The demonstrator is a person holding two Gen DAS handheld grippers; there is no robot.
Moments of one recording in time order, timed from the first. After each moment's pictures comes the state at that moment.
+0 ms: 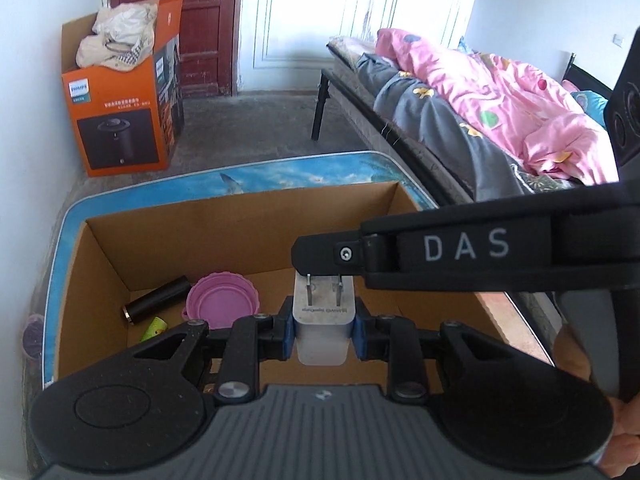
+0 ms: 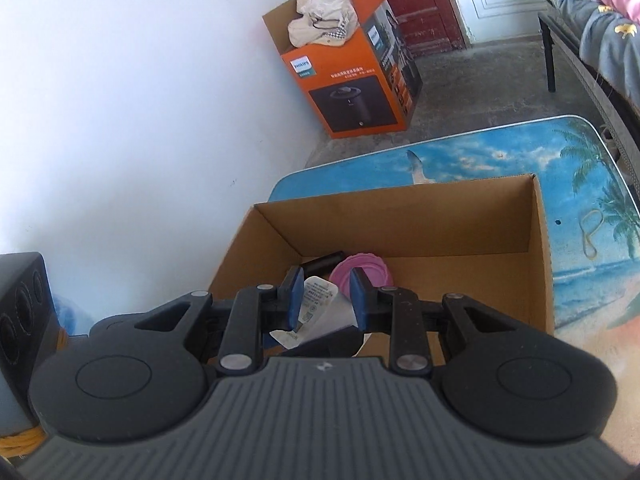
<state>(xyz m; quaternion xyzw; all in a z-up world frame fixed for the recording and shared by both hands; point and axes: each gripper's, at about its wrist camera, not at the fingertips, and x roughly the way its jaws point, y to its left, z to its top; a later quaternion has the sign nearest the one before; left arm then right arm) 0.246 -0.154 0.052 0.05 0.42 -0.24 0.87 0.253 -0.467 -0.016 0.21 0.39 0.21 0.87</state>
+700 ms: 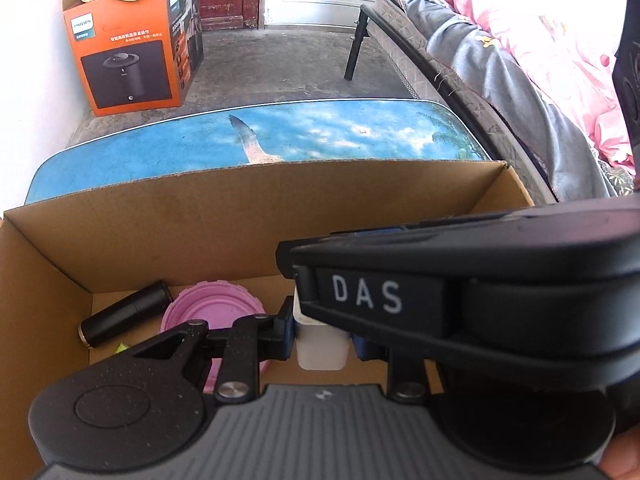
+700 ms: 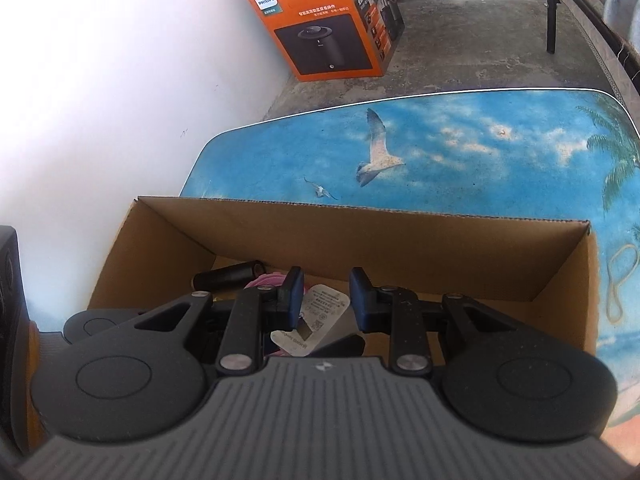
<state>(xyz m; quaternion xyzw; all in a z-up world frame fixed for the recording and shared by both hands) 0.334 -0.182 -0.010 0.05 0.50 -0.19 0.84 0.358 -0.455 -0.084 0.15 0.47 0.19 0.85</state>
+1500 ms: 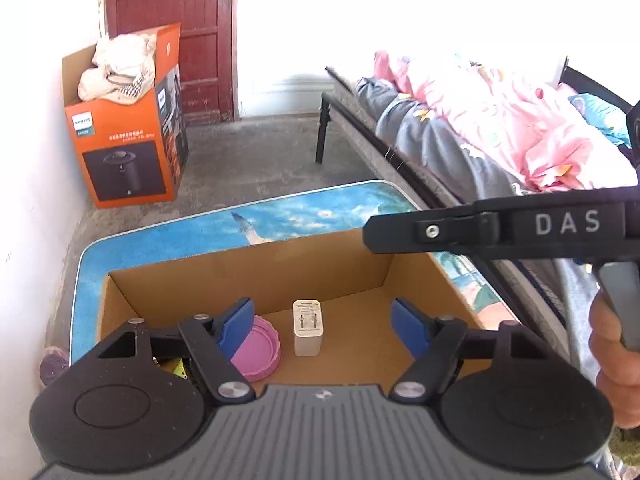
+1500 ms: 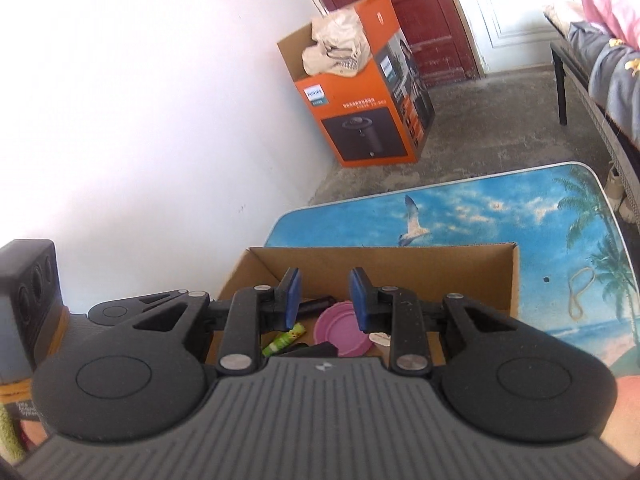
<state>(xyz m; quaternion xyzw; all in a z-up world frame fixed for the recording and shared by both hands) 0.229 -0.143 0.094 0.07 0.36 -0.25 0.89 0.215 -0.502 0.028 0.19 0.30 0.23 0.90</state>
